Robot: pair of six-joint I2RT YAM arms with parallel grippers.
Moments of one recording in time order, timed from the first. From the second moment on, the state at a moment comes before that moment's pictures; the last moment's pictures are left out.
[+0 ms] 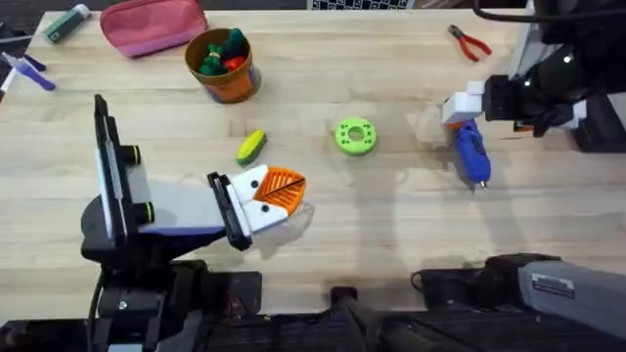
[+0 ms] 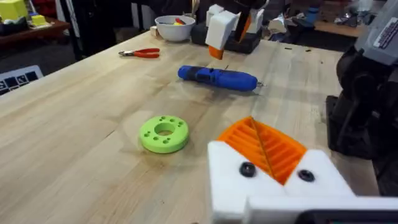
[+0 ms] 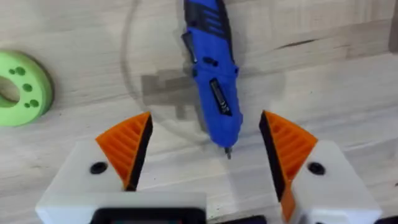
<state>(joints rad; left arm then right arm) 0.02 0.01 0.01 -0.13 1.16 0.07 0.03 1.35 1.13 -1.12 0.17 0.18</state>
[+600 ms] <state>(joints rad) 0.02 0.01 0.01 -0.13 1.16 0.07 -0.08 1.54 1.13 -0.94 0.10 -0.12</state>
